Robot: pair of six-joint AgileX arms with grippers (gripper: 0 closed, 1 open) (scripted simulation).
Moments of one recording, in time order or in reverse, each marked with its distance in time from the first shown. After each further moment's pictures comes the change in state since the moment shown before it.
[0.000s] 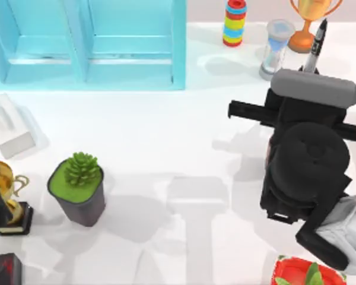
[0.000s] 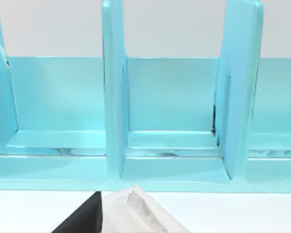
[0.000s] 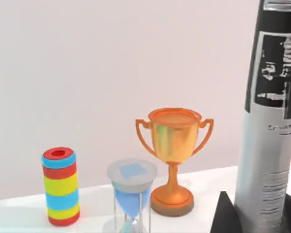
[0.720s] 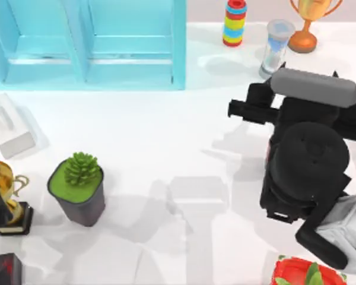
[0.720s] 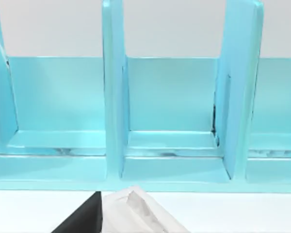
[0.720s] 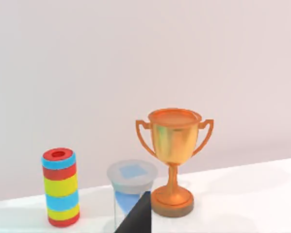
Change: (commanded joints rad) left arm 0.000 0.000 0.000 0.000 0.000 0.000; right arm 0.000 0.000 0.000 0.000 0.000 0.000
